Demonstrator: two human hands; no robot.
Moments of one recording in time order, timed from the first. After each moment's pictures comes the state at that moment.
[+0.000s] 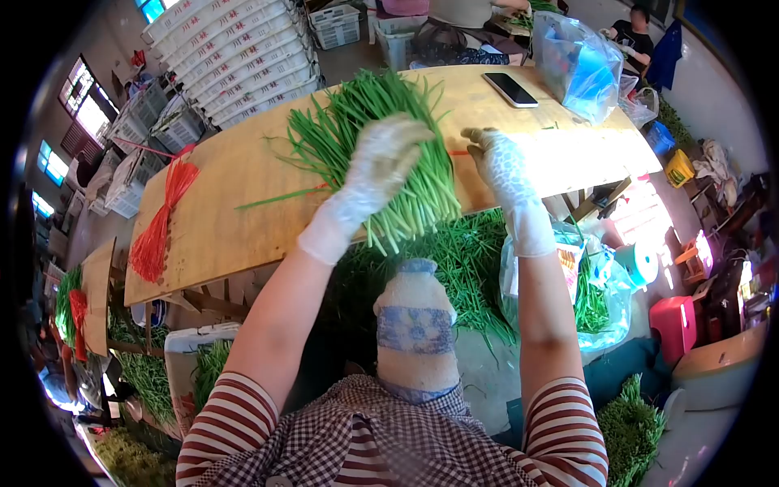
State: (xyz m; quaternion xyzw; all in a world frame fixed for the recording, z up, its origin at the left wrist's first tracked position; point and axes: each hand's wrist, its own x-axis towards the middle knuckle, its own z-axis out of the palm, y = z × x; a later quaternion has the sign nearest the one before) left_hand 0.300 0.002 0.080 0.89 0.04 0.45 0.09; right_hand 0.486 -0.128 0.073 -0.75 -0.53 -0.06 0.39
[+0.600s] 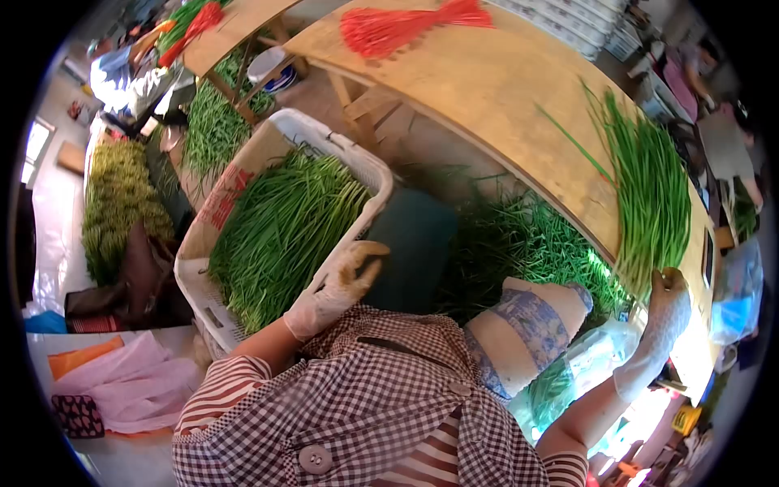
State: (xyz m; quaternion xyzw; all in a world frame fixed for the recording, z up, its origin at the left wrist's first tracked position) left_hand -0.145 -0.194 -0.088 0.67 0.54 0.45 0.25; right_hand 0.356 -0.133 0.112 -0.84 -0.52 -0.10 0.09
